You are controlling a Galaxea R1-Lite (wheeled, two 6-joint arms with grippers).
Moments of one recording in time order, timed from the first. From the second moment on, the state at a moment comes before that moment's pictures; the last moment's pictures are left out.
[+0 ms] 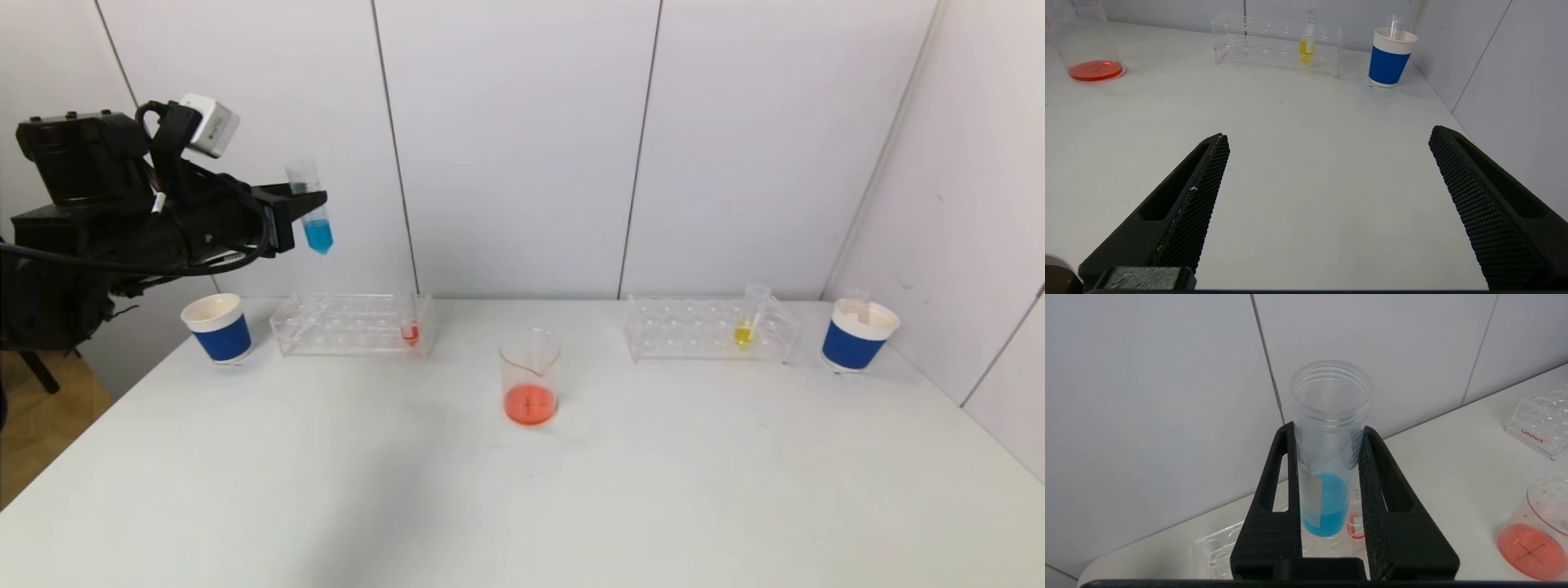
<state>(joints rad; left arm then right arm) 0.01 1.74 -1.08 -0.67 -0.43 0.14 0.00 0.00 0.00 0.00 0.01 -0.10</state>
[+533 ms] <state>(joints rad) -0.06 1.71 -1.19 -0.52 -0.43 0.20 0.00 0.00 0.00 0.00 0.01 -0.10</state>
